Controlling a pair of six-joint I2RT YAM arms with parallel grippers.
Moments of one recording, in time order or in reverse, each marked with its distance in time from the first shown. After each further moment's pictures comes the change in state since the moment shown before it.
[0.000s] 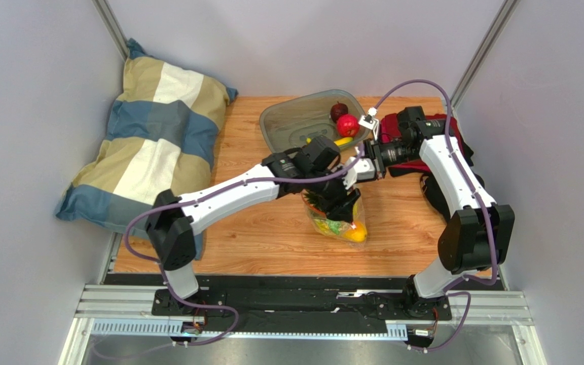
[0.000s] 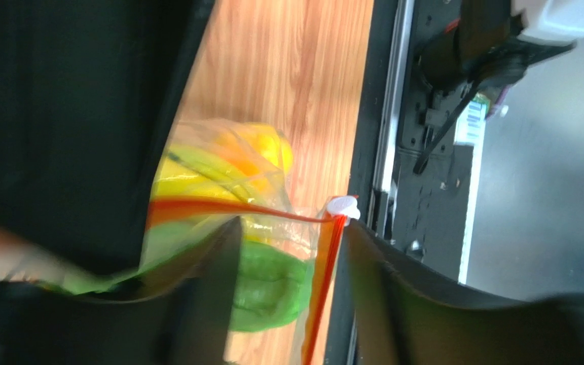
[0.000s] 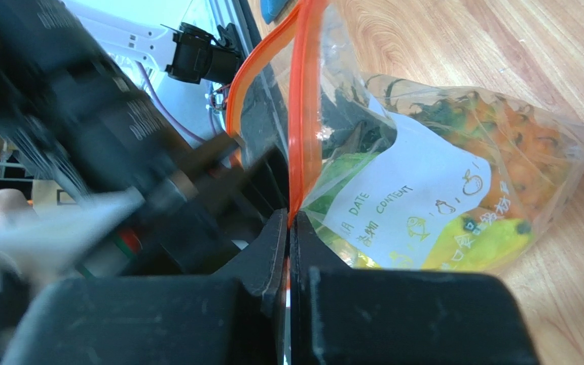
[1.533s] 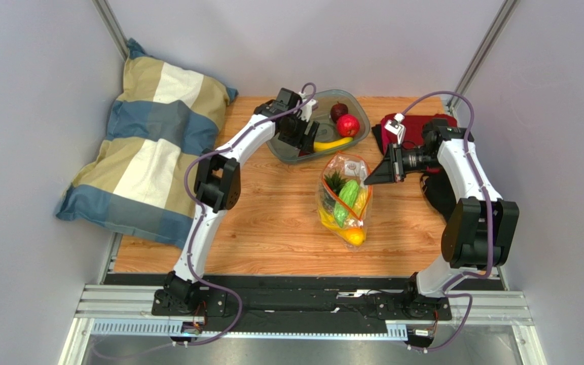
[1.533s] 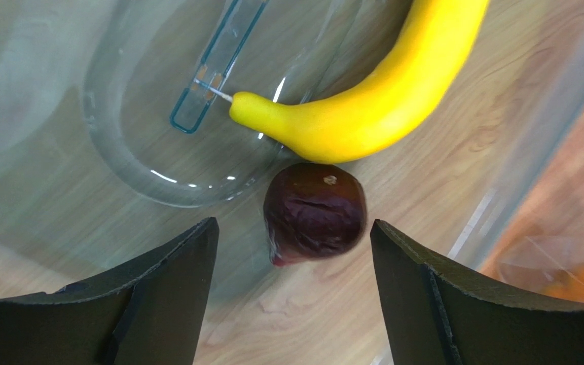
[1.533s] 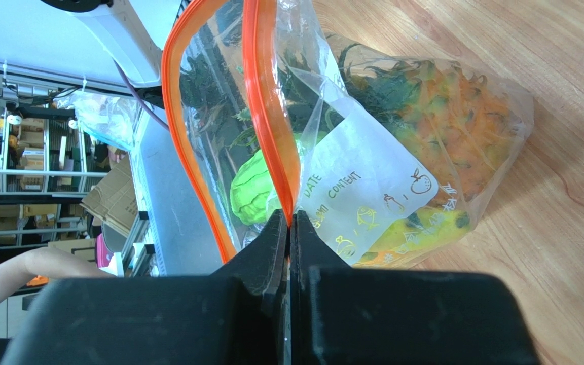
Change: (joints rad) left arm 0.495 0.695 0.691 -0.138 -0.207 -0.093; right arm -0.204 0.025 -0.103 -0.021 -0.006 -0.105
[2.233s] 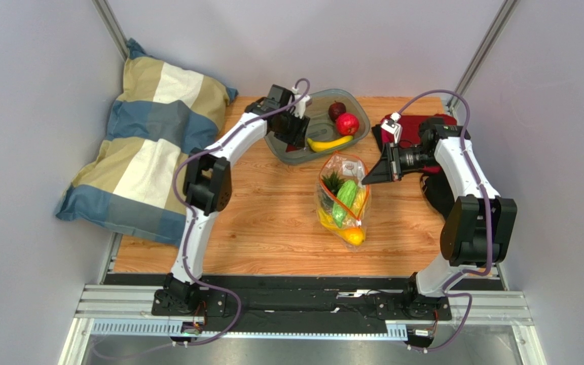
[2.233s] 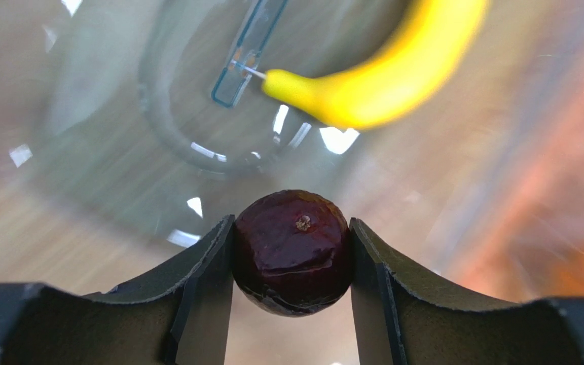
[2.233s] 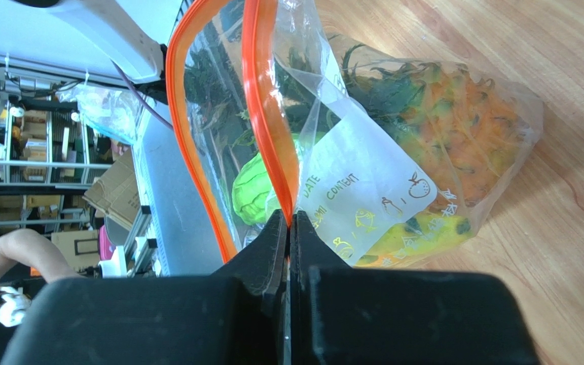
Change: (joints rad) left arm 0.027 -0.087 -0.122 0.058 -0.023 0.037; right arm 0.022 0.017 0.021 -0.010 0.000 0.000
